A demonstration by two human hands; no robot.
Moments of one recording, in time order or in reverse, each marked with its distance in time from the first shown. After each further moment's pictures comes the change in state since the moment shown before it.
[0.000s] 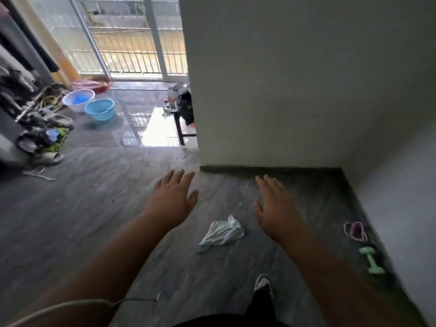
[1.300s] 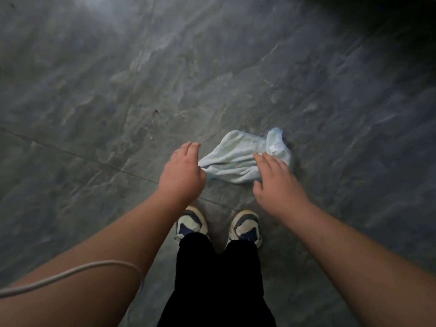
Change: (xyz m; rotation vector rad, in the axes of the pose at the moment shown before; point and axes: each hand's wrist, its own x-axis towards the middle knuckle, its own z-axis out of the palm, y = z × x) left_hand 0.264 -0.158 0.748 -0.318 -0.444 -0.571; right_hand 0.211 0.309 0.719 -0.074 -0.881 -0.085
